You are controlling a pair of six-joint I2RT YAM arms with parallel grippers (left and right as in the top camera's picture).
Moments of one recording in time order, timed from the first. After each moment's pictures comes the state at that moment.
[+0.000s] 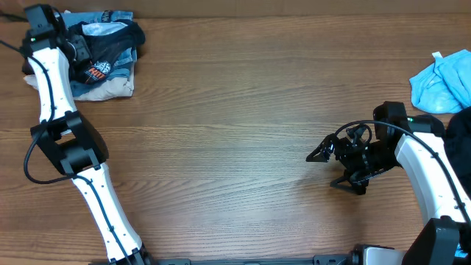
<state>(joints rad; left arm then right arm) 0.38 2.70 2.60 -0.89 -0.02 -0.11 -0.11 1.48 0.99 -1.24 -0.67 0.33</state>
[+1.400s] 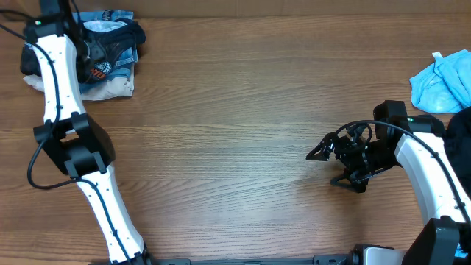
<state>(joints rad) 0.29 2.54 2.55 -1.24 -0.02 -0.28 -0.11 1.48 0.99 -1.21 -0.67 0.32</state>
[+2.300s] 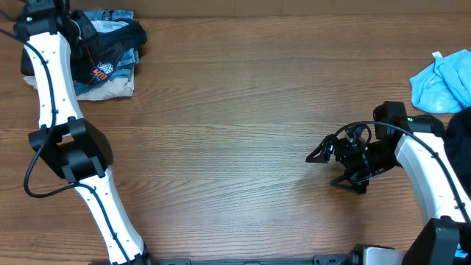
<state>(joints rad) 0.30 2.46 2.56 -1.01 0.02 -0.34 -0.11 1.48 0.99 -1.24 -0.67 0.29</state>
